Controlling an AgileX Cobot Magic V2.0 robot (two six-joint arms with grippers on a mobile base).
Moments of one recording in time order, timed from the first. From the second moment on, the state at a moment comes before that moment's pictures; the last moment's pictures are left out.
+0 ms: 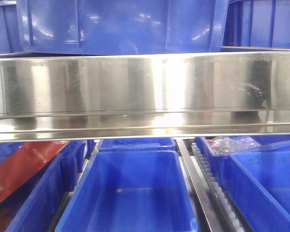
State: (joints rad) left arm -0.72 1.71 -2.07 0.41 1.23 -0.43; right arm 0.20 1.58 -1.85 0.13 1.13 0.05
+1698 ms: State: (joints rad) left arm -0.74 1.68 -2.07 0.50 1.06 -0.44; right arm 0.20 1.51 -1.85 0.12 0.98 0.05
